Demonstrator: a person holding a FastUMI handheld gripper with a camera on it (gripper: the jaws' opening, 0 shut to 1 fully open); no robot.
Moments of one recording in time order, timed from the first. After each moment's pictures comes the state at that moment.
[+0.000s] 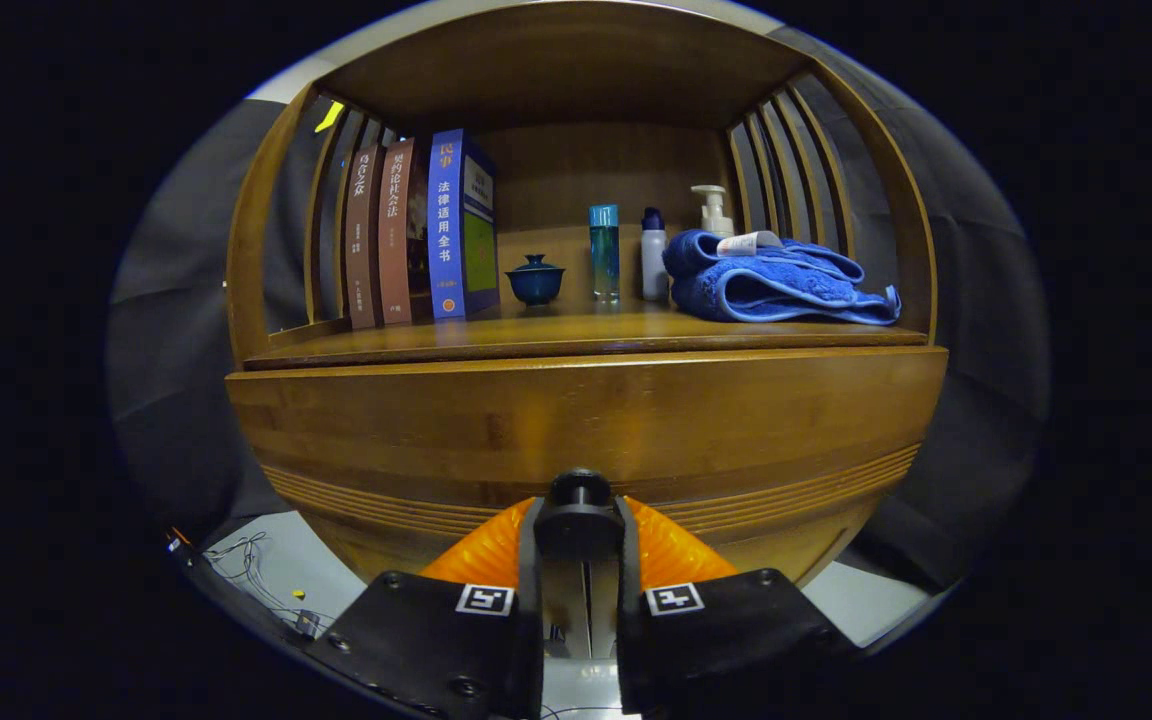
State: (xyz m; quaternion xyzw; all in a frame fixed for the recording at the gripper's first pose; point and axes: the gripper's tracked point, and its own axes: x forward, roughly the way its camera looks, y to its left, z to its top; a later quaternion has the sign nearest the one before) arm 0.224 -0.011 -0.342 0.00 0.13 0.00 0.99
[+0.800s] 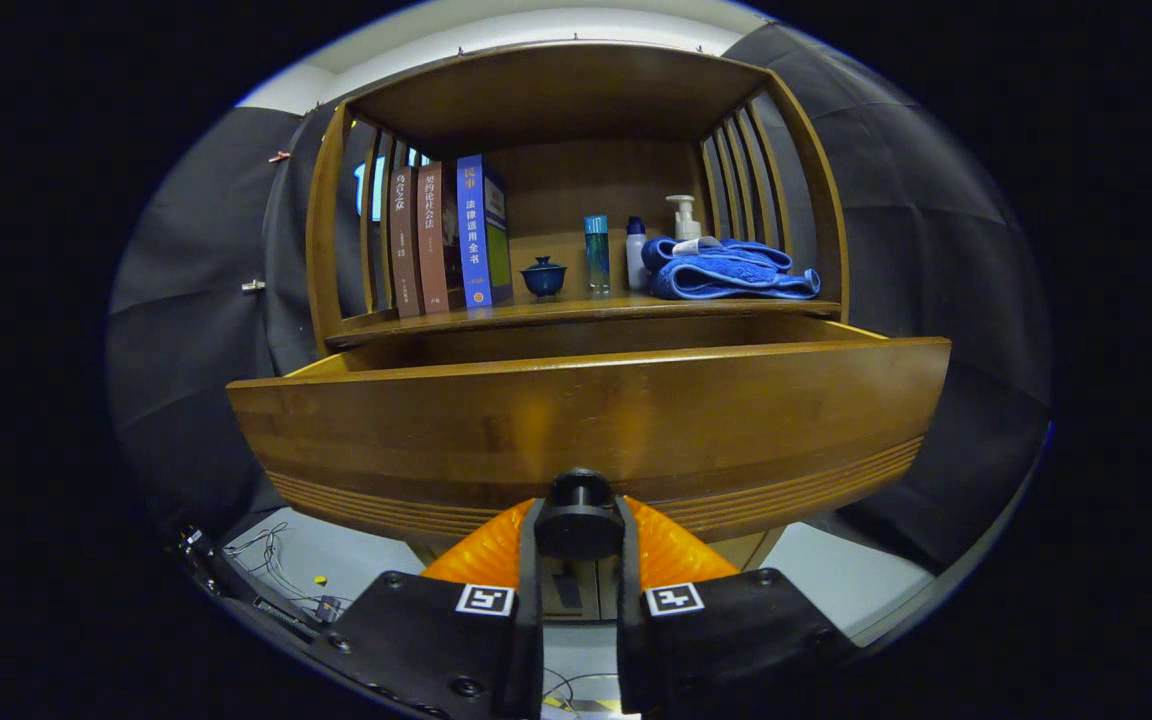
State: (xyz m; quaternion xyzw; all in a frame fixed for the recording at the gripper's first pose) arm 0.112 -0.008 -0.338 0.02 0.14 0.00 0.99
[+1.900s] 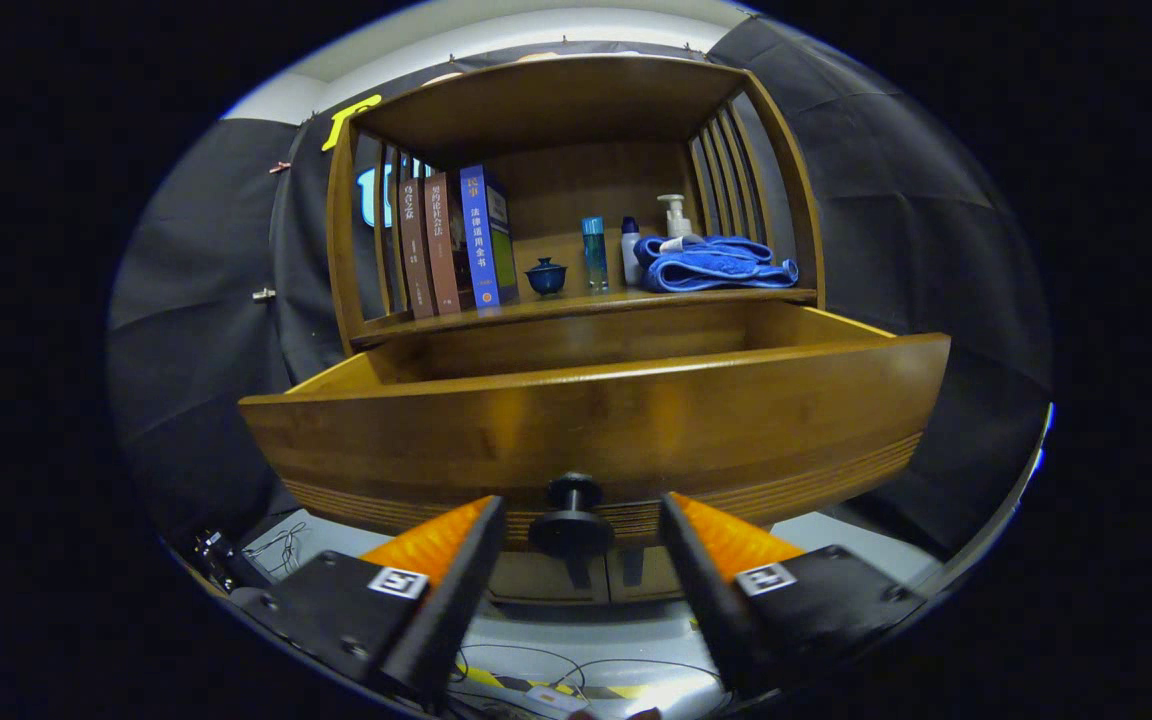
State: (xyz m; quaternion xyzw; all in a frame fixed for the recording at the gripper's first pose) arm 0.064 -0.011 -0.320 0.04 0.14 0.01 0.99
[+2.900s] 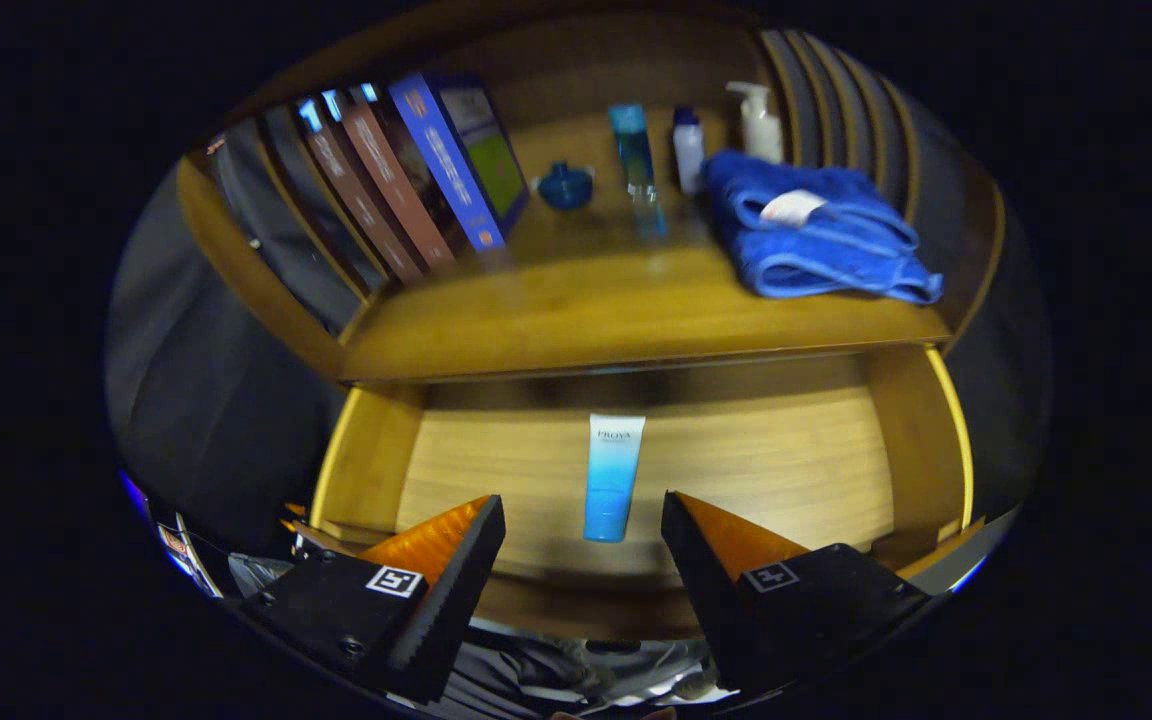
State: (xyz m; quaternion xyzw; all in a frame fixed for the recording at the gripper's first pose) arm 0.190 0.013 -0.290 0.06 0.49 0.06 0.87
